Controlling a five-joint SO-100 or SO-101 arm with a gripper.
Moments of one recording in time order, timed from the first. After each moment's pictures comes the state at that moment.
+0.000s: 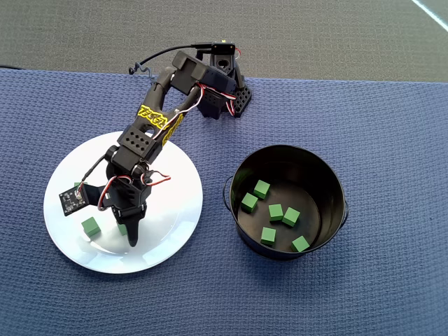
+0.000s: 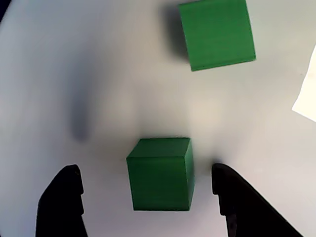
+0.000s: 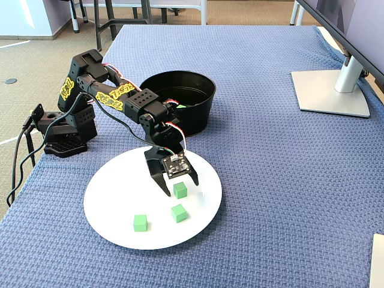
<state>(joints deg) 32.5 53.5 66.1 59.5 -58.4</state>
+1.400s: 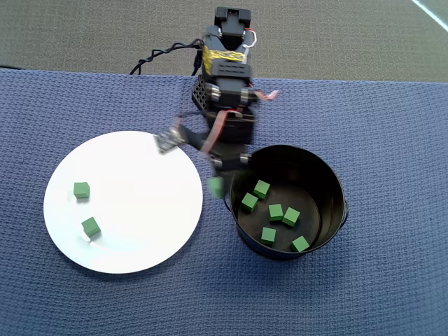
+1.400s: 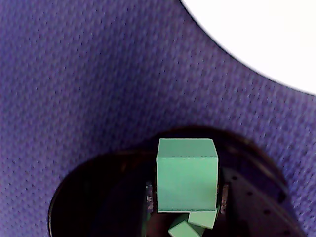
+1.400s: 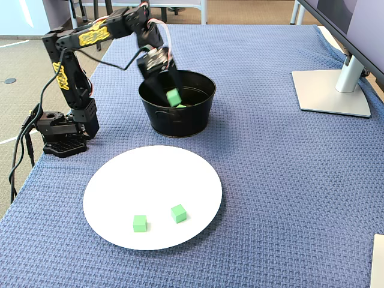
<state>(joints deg) -0.9 95.5 77.3 82.2 -20.1</state>
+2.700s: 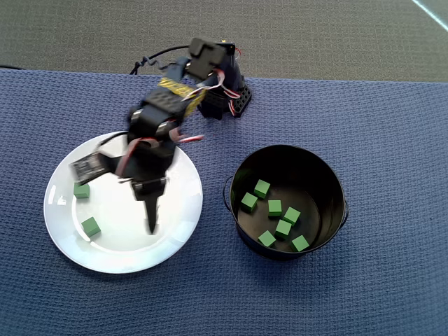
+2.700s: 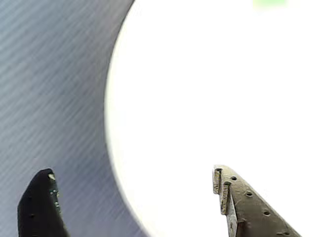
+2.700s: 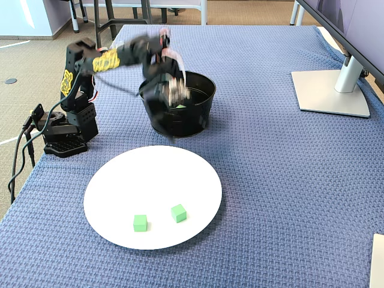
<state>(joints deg) 28.0 64.3 45.8 85.0 -56.8</state>
